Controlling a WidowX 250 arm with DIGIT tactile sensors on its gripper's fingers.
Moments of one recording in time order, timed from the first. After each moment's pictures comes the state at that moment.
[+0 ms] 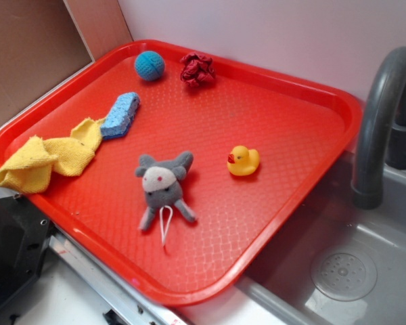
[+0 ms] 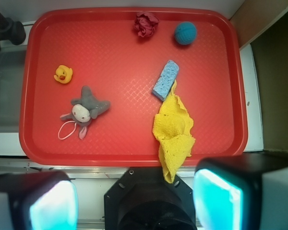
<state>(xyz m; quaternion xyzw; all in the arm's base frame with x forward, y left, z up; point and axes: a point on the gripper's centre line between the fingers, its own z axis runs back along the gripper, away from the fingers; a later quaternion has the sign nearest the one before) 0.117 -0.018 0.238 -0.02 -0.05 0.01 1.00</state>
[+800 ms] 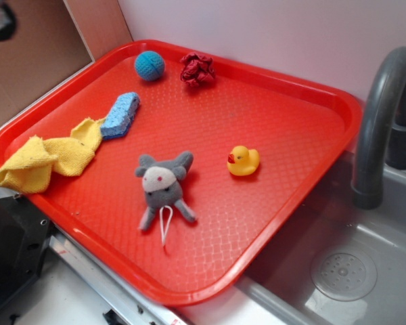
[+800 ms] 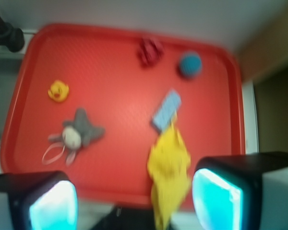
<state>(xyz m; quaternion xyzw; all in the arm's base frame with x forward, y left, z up) 0.160 -0.027 0.216 0.03 -0.12 -0.07 0.99</state>
